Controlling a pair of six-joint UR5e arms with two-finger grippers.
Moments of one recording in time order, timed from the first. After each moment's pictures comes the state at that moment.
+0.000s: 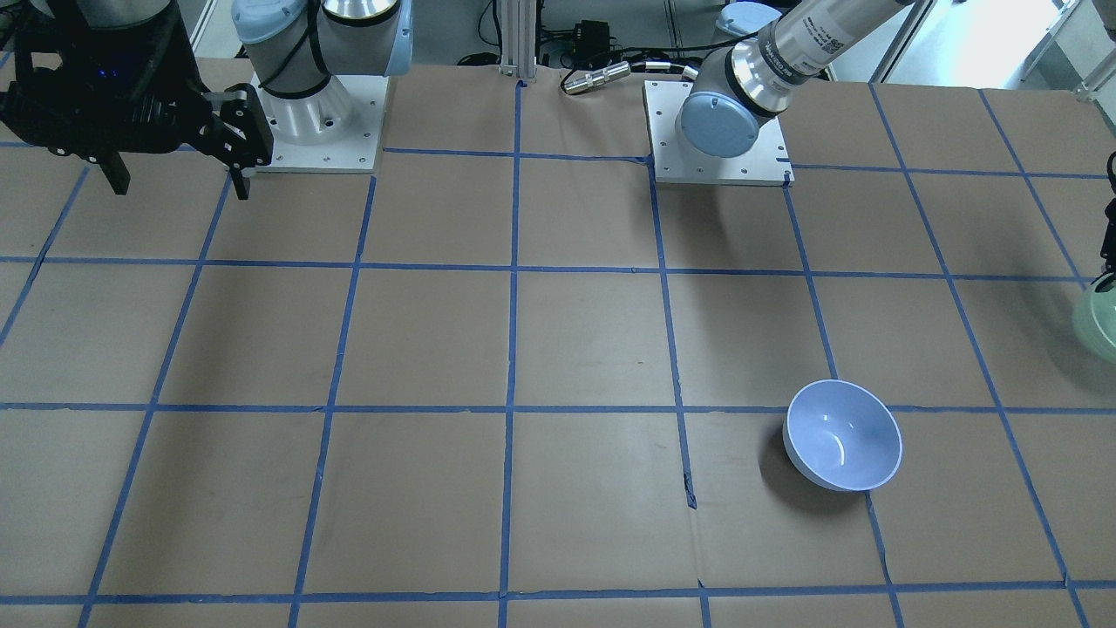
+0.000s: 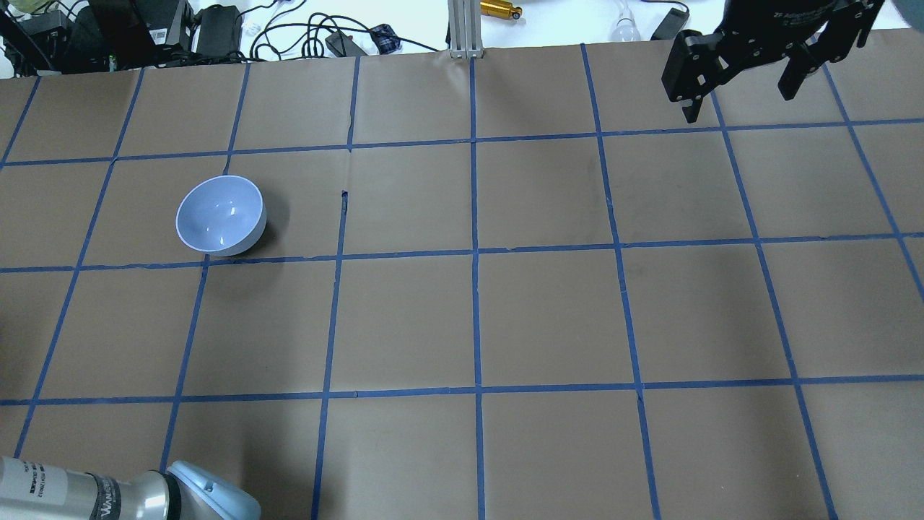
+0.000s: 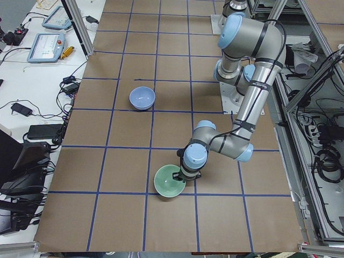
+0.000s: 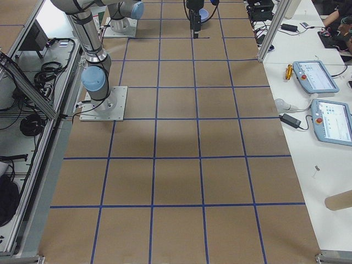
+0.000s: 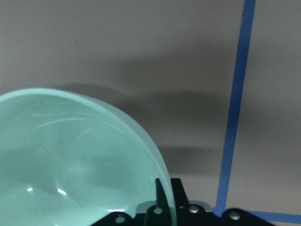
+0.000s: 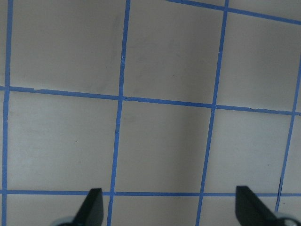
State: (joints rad) left arm -0.41 -2.01 -1.67 -0.95 1.54 2.65; right arm 1.60 -1.53 1.37 -1.45 -1.74 -0.09
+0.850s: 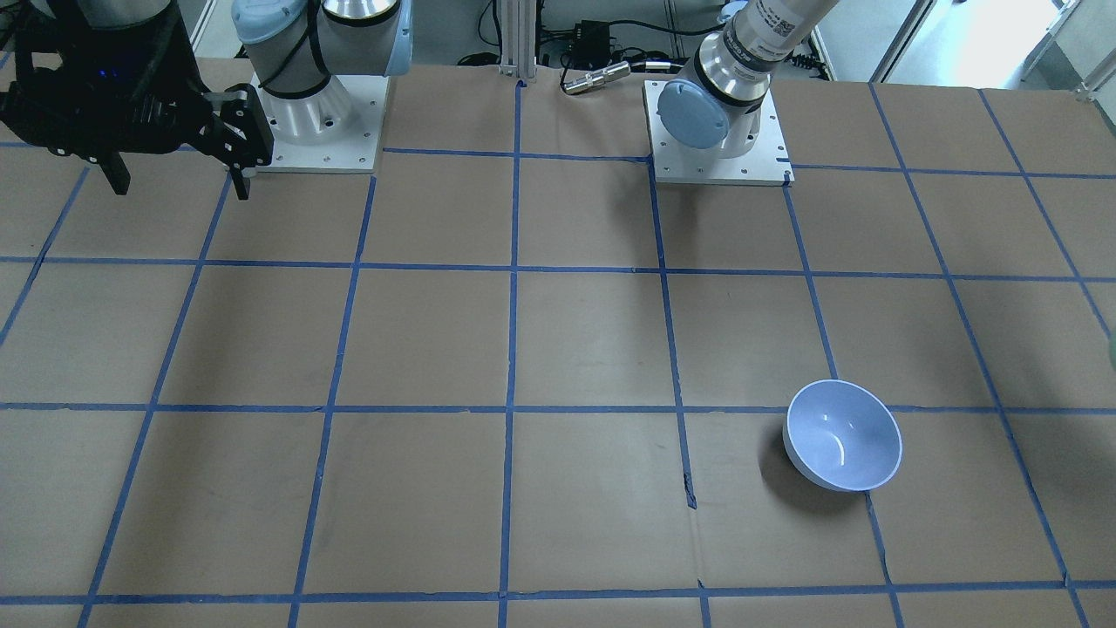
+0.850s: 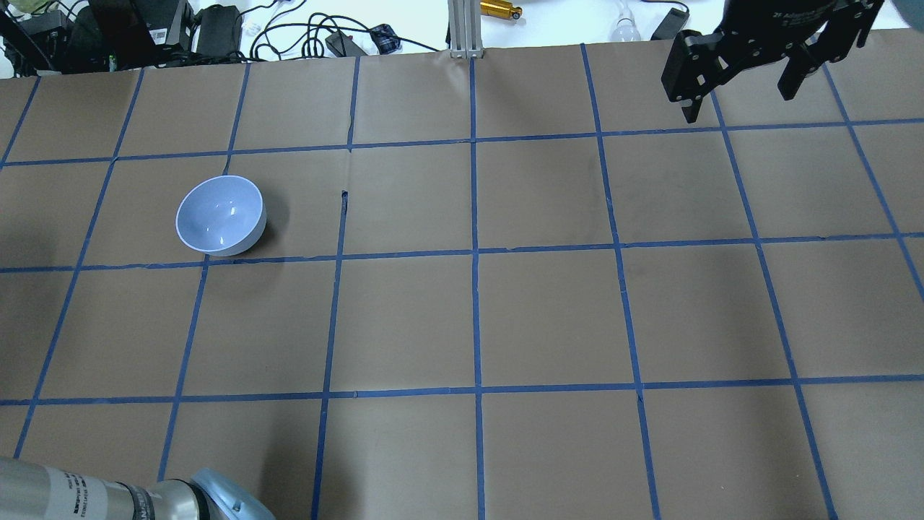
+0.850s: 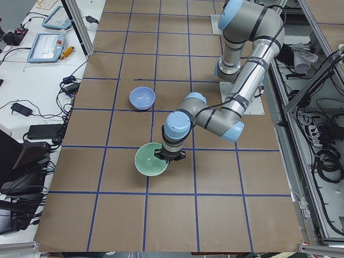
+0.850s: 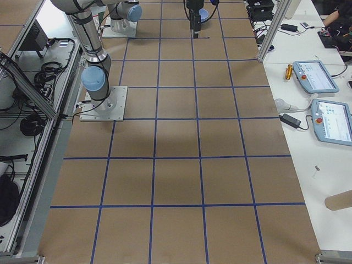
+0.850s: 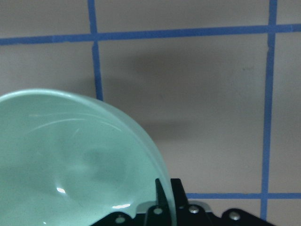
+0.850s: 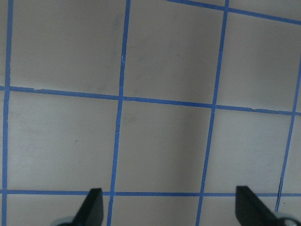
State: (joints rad) left arm -0.66 -1.89 -1.52 -1.21 1.51 2.56; right arm 1.60 -1.53 1.37 -1.45 -1.74 -0.09
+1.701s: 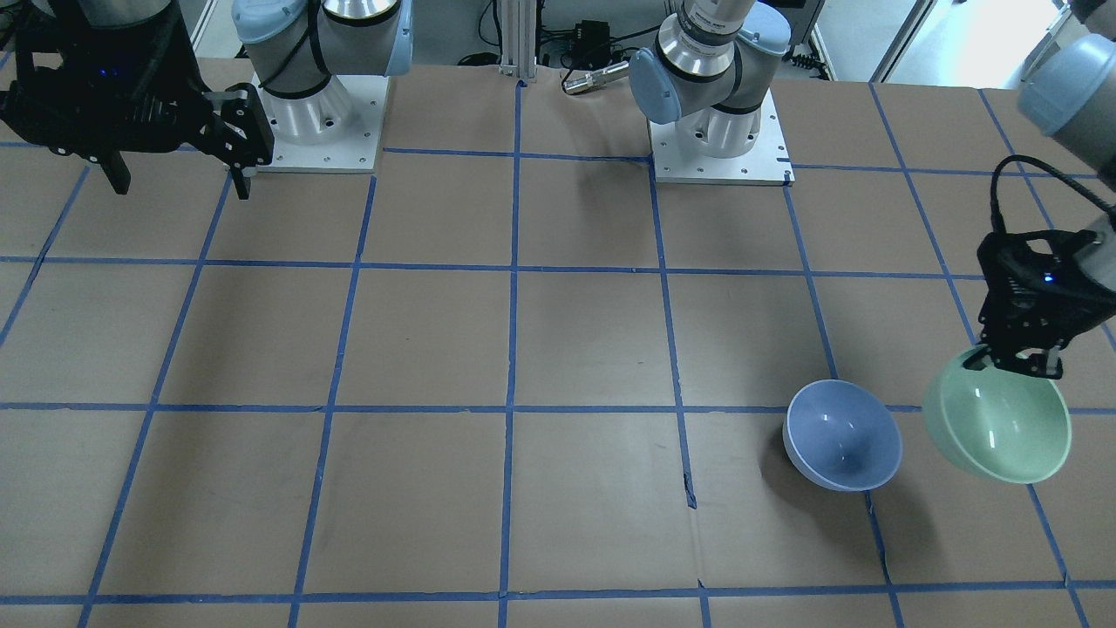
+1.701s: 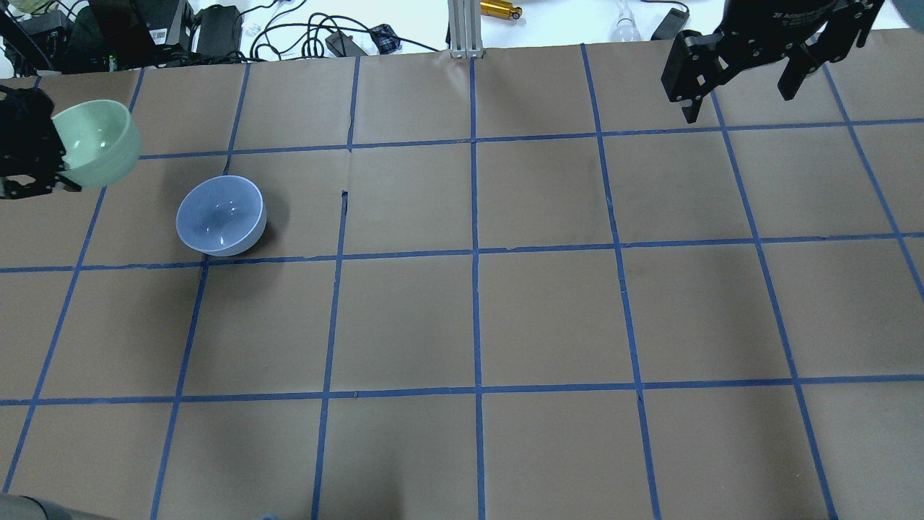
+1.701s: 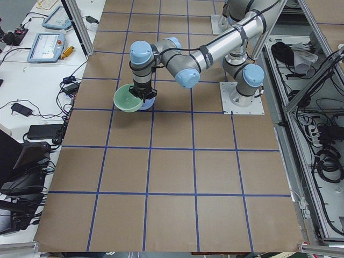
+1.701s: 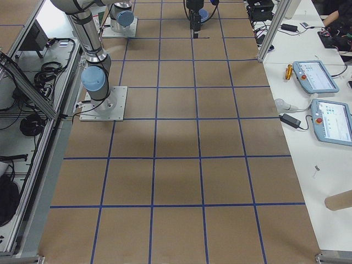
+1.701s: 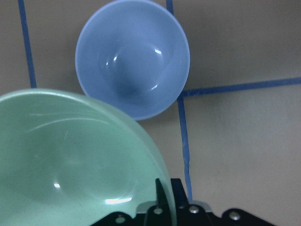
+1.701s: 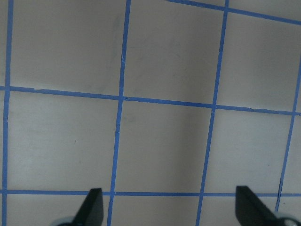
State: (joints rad) left arm -1.08 -1.78 -1.66 -1.27 1.50 2.15; right arm 1.60 -1.53 1.37 -1.45 -1.74 -0.09
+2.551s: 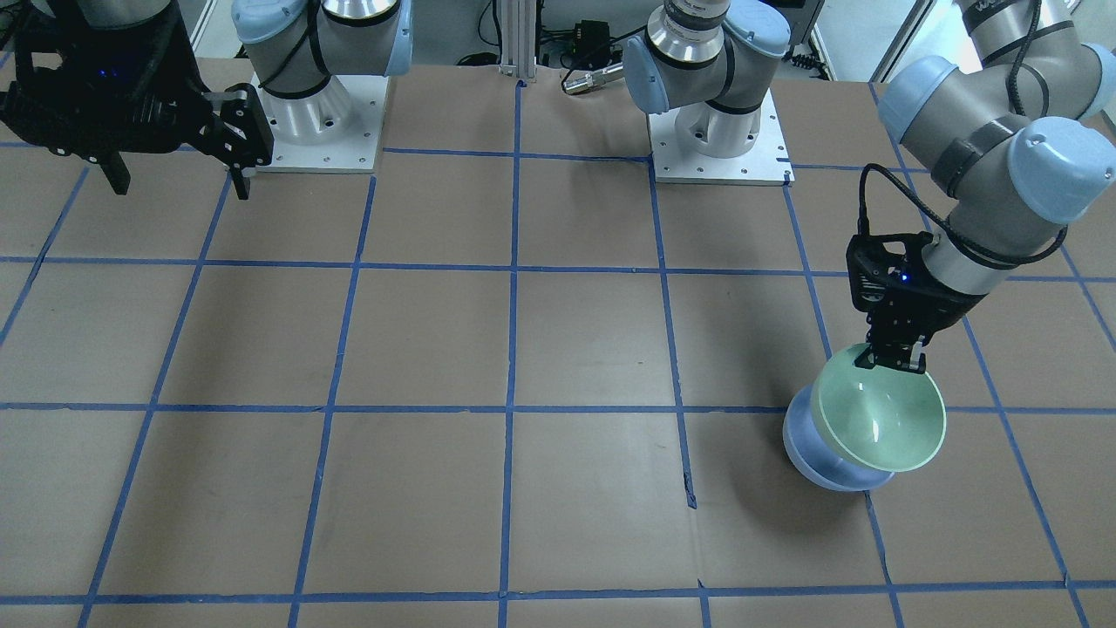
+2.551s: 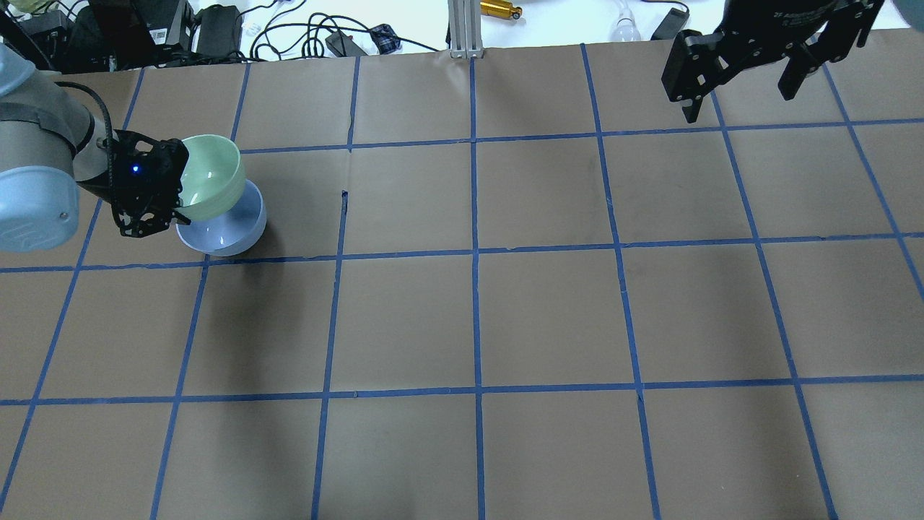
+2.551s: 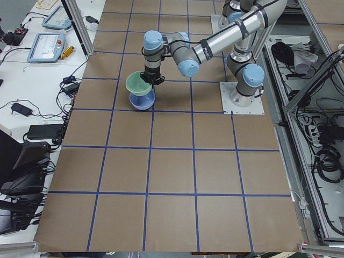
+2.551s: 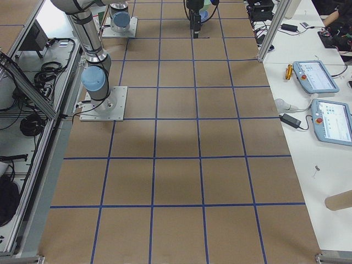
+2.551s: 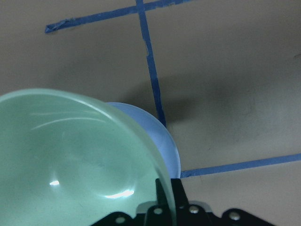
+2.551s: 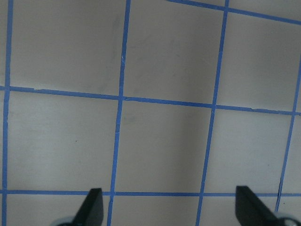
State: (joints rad) left arm -1.19 -1.71 -1.88 -1.06 1.51 2.13; right arm 1.60 -1.53 1.37 -1.45 -1.74 -0.09
